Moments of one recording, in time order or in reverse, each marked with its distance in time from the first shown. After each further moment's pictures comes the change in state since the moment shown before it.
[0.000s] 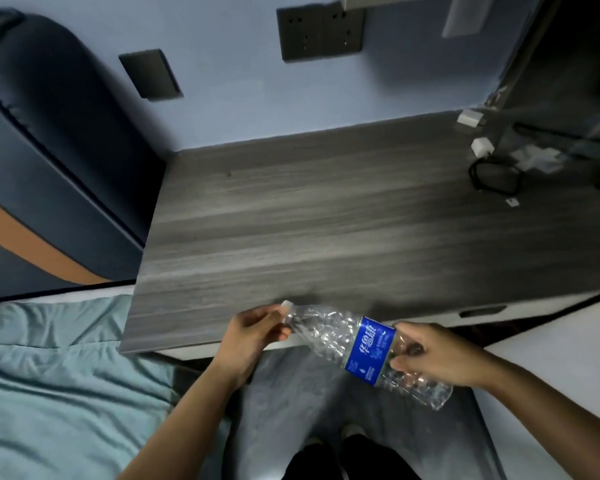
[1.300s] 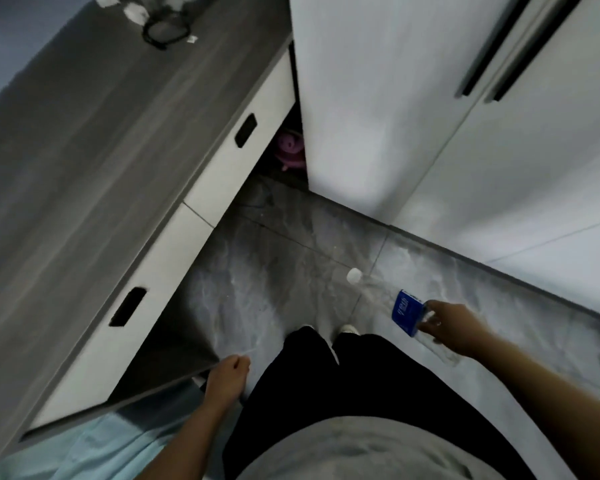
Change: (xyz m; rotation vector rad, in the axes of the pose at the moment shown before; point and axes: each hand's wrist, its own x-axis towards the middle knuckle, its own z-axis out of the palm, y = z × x) left_hand -0.091 -0.191 -0.051 1.491 -0.584 -0.138; right_hand -0.247 0.131 0.328 0.569 0.488 0.913
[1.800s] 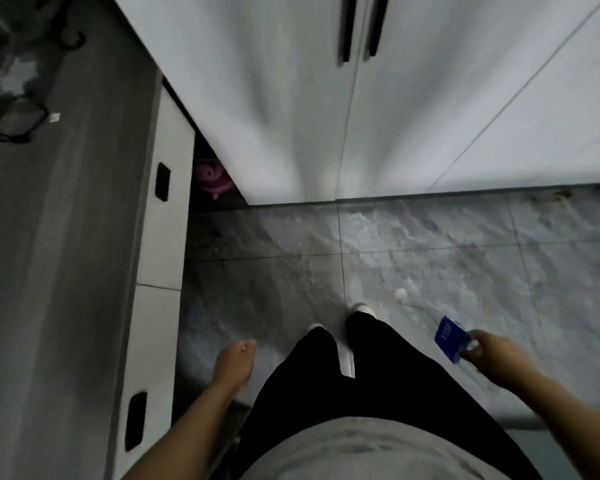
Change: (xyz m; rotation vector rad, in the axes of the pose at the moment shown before) left_hand 0.084 0.058 -0.066 0.329 -0.161 0.310; right_hand -0.067 0.059 0.144 0.338 0.091 0.491
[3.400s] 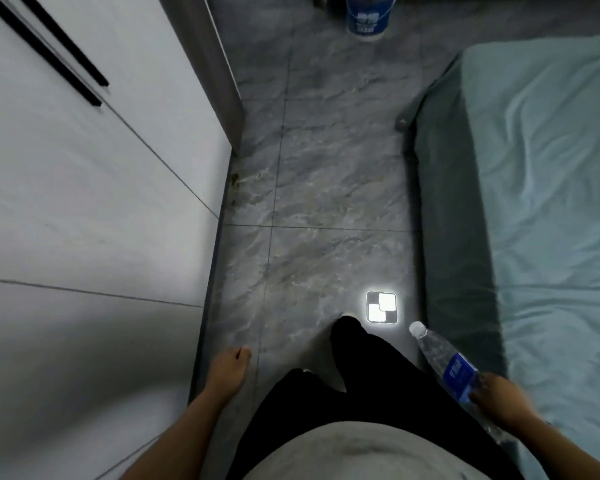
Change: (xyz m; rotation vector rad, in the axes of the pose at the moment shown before) left_hand 0.006 0.496 0.285 1.170 -0.576 0.932; right_hand -0.057 0.176 0.130 1.257 0.113 0.848
